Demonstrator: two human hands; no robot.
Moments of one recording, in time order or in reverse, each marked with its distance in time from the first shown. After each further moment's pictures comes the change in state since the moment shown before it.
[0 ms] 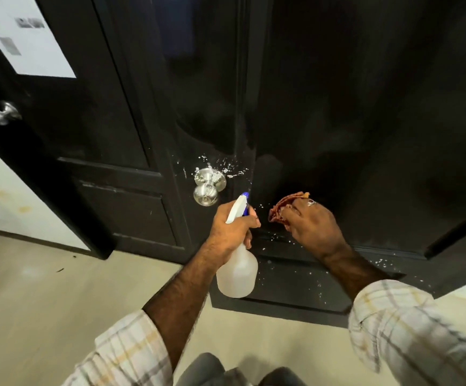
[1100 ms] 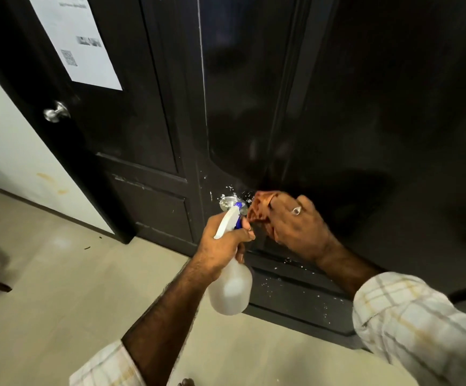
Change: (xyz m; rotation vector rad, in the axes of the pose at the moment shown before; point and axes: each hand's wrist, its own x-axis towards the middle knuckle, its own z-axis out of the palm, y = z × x) left_hand -0.019 0.056 -0.053 -0.053 0.167 -0.132; right_hand 0.101 -0.024 -0.032 -0.278 0.166 -0.399
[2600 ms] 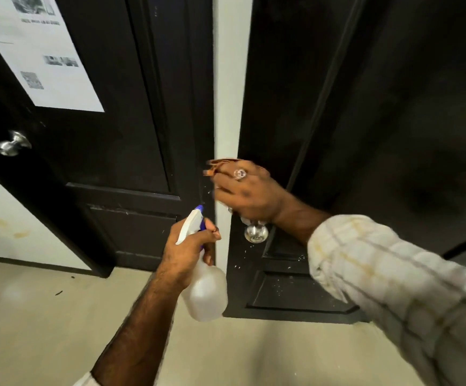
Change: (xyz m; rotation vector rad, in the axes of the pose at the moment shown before) left_hand 0.038 0.023 -0.138 -0.097 -0.096 0.053; right_hand 0.196 -0.035 -0.028 0.098 0.076 -0.213
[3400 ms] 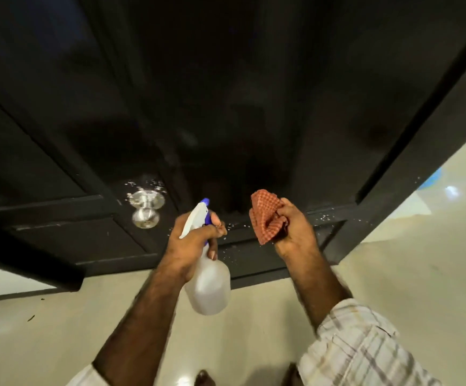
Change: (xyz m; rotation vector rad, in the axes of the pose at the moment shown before) left_hand -0.047 -0.058 0.213 0.118 -0.308 -0.039; right_hand -0.307 -0.071 -0.054 -1.705 -1.173 -2.137
